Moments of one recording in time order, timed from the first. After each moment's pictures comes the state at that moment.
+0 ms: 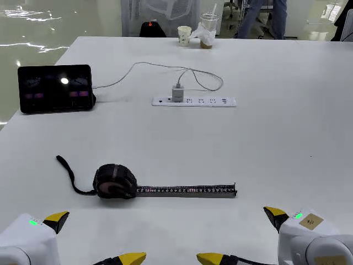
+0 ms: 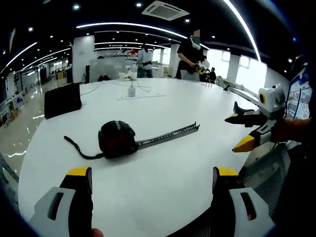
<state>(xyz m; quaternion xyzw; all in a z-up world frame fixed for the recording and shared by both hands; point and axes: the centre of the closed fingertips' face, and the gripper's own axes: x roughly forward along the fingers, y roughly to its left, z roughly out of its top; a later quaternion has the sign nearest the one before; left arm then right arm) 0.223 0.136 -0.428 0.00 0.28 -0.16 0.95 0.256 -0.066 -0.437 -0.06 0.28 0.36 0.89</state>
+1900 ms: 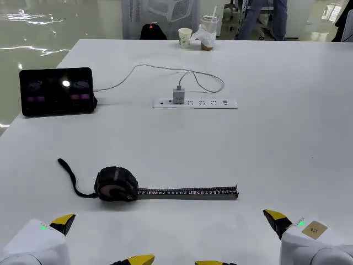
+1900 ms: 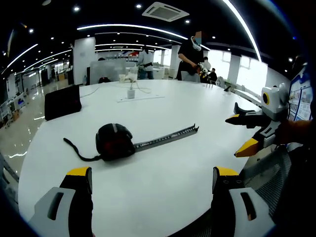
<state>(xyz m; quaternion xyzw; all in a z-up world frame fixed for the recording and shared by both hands) 0.225 0.128 -0.424 0.01 0.27 -0.16 0.95 0.250 -0.061 -0.429 -0.07 0.26 0.37 0.89</state>
